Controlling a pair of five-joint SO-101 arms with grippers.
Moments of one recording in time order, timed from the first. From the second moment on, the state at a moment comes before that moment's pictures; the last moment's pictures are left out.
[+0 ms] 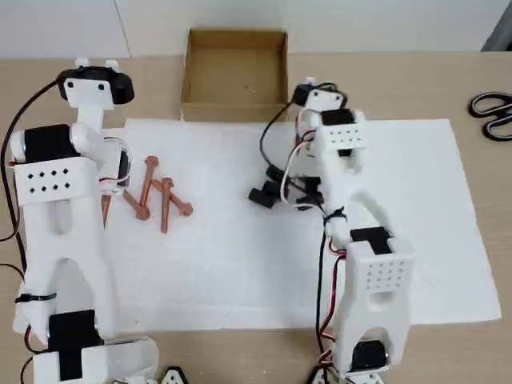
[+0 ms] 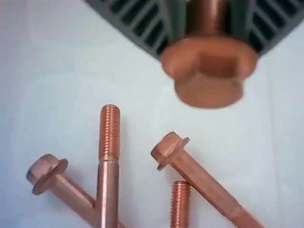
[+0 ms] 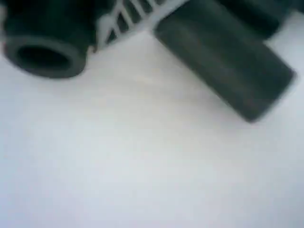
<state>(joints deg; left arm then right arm) -12.9 -6.4 -5.0 98.0 -7.0 -9.1 33.1 -23.1 77.7 -8.4</state>
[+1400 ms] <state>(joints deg) -5.6 -31.1 -0.7 89.3 14.2 -6.1 -60.4 43.0 55.6 6.7</state>
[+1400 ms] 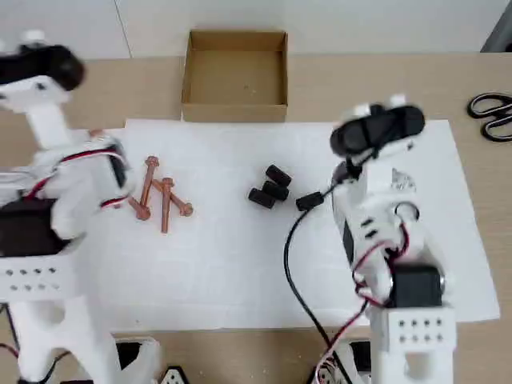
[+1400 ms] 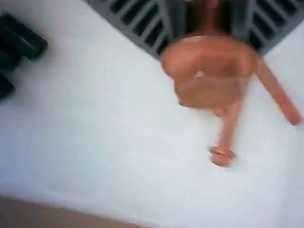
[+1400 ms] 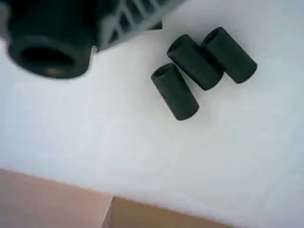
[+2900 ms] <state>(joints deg) 24.3 -54.6 62.2 17.9 20.4 -30.0 -102.8 95.9 34.2 -0.9</state>
